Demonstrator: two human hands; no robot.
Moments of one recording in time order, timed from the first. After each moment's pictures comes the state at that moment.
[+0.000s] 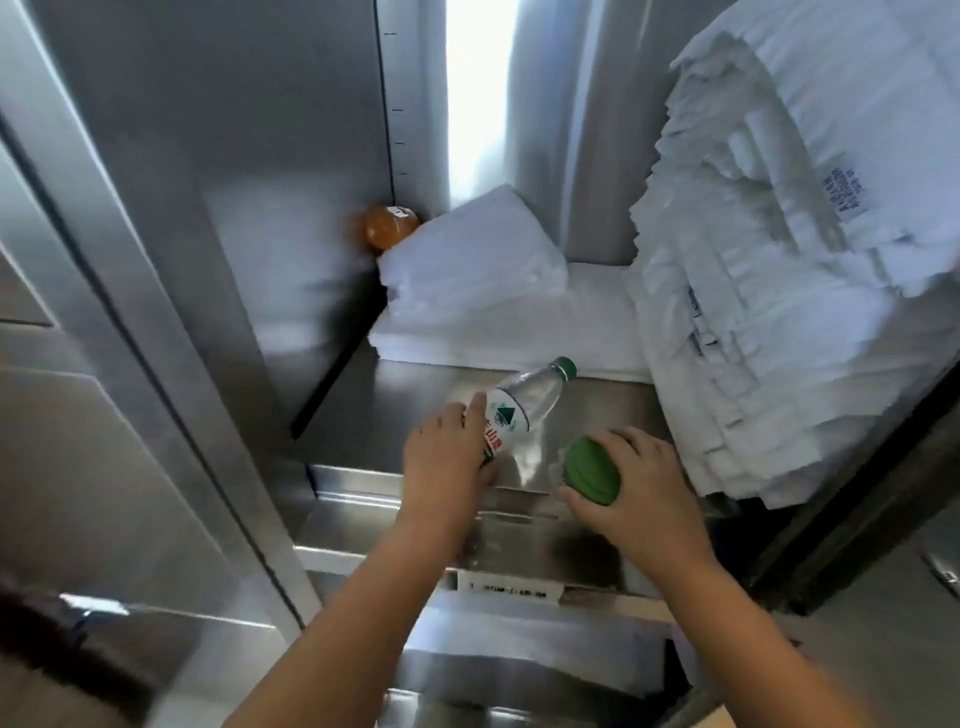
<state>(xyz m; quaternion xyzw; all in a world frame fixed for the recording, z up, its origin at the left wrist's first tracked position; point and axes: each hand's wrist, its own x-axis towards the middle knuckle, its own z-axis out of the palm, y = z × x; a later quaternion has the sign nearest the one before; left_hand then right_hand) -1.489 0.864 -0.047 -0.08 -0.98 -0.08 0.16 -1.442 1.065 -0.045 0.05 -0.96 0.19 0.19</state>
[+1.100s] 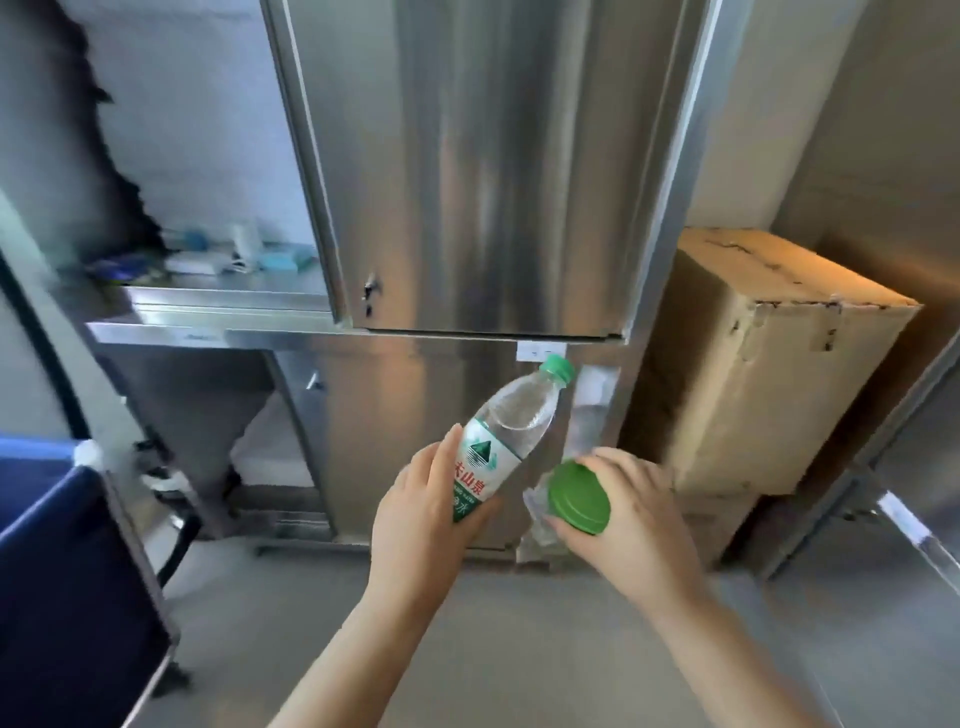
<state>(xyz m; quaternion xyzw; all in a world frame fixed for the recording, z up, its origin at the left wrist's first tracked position) -0.600 0.565 -0.034 0.57 -0.74 -0.05 0.36 -0.801 0.591 -0.030 0.69 -0.64 0.34 0.00</state>
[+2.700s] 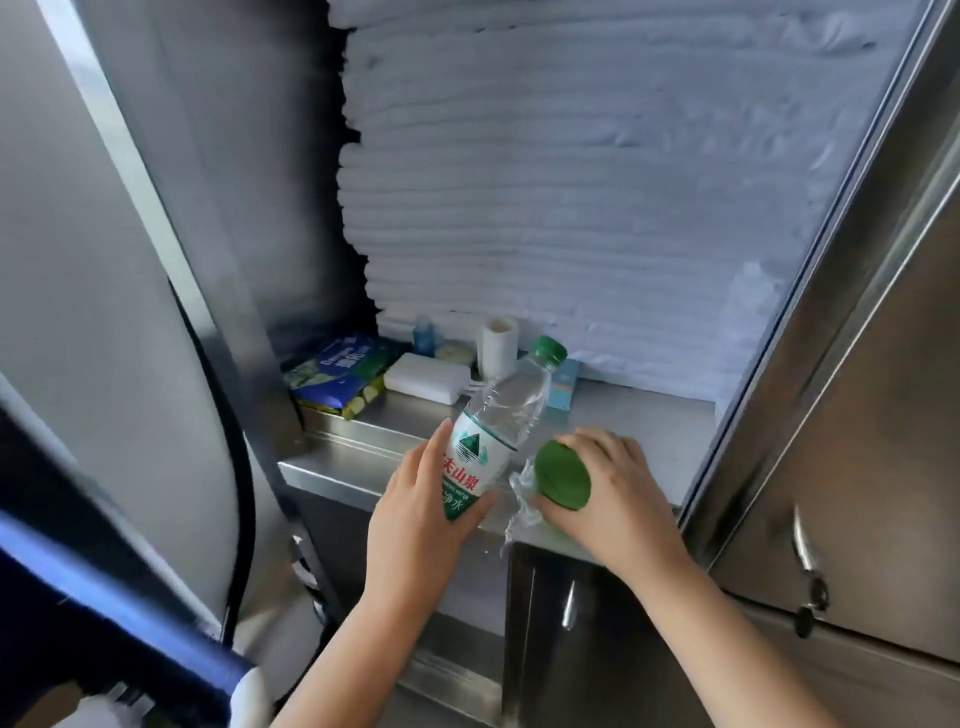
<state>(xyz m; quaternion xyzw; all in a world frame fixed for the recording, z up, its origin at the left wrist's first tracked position) -0.185 0.101 -0.028 0.69 -0.61 -0.01 0.40 -0.379 0.044 -0.015 0.81 -0.50 0.30 -0.04</state>
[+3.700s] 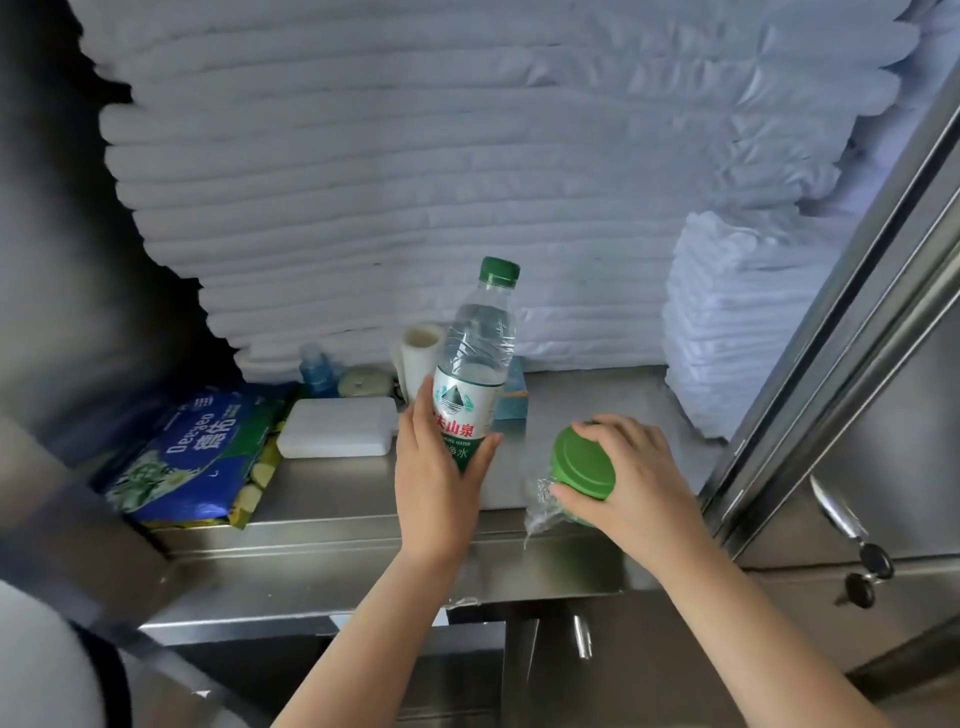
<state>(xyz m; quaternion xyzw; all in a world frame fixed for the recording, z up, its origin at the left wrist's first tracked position) -0.188 -0.067 -0.065 0.52 -0.66 -0.11 0.54 -0.377 -0.009 -0.049 0.69 -0.66 0.30 -0.01</state>
